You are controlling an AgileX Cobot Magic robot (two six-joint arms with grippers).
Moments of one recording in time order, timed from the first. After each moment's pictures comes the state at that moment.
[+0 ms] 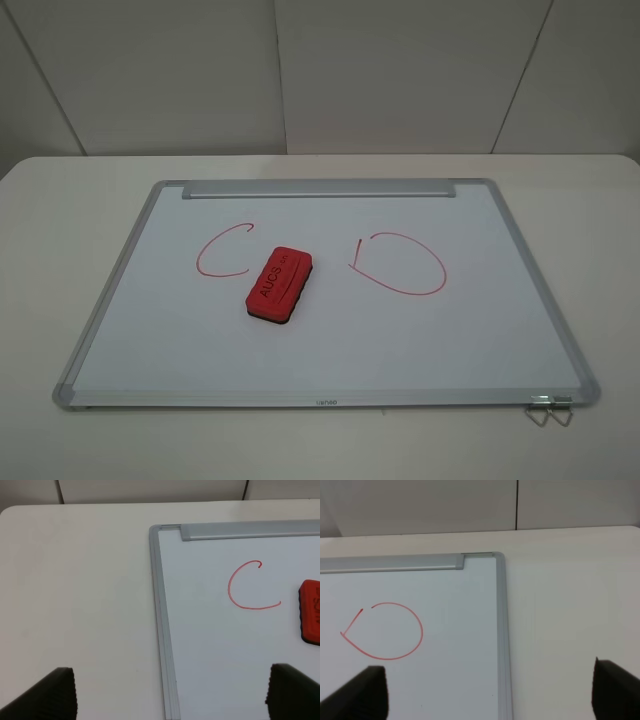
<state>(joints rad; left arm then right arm) -0.08 -0.01 -0.50 -0.02 1.07 -0.01 0.04 0.00 -0.52 -0.06 1.06 0.10</state>
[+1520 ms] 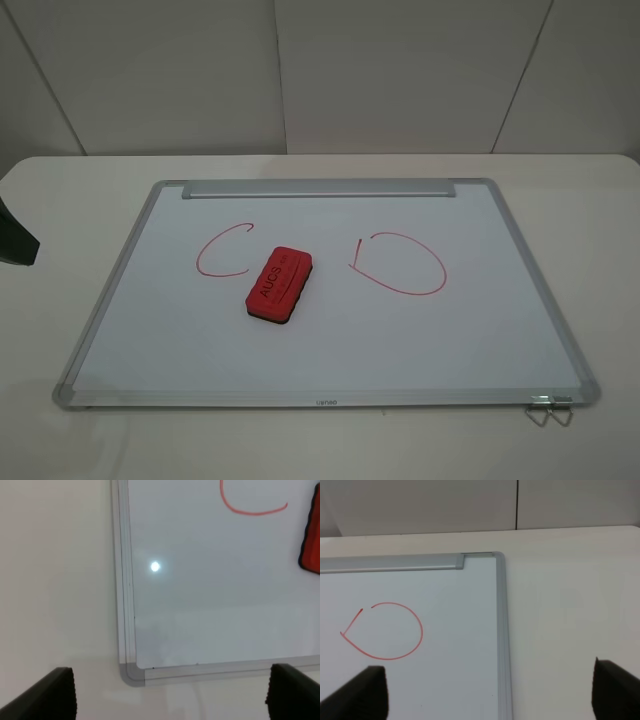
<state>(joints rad) -0.10 1.03 -0.75 -0.13 1.01 -0.05 0.04 0.00 -0.52 -0.06 1.06 0.10</state>
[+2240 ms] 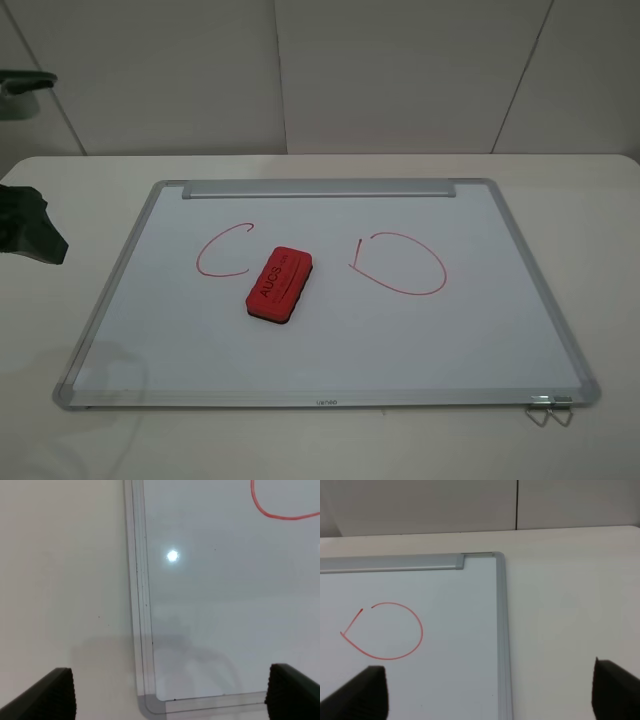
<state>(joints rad) -0.15 1.18 -0.75 -0.04 0.87 -0.05 0.04 0.00 -0.52 -0.06 1.06 0.10</state>
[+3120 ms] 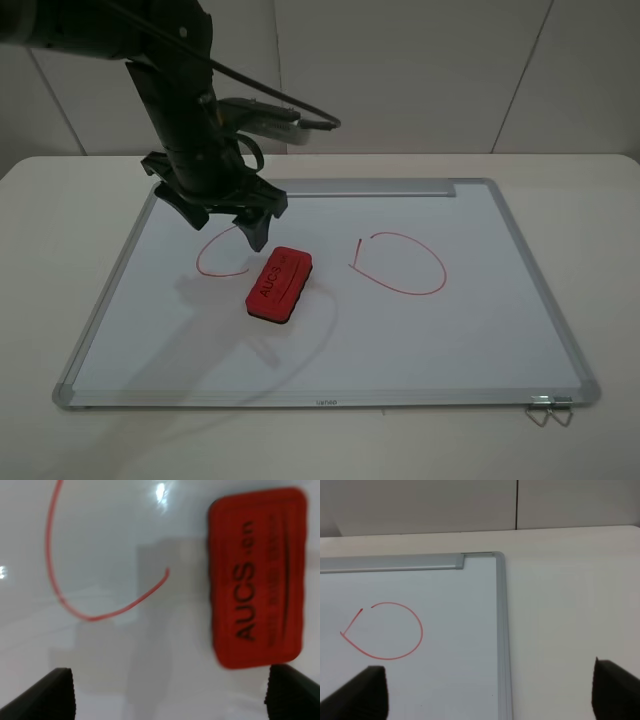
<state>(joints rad) -0.60 1.93 -1.37 0.00 0.96 -0.13 0.04 0.00 -0.52 -0.06 1.06 0.10</state>
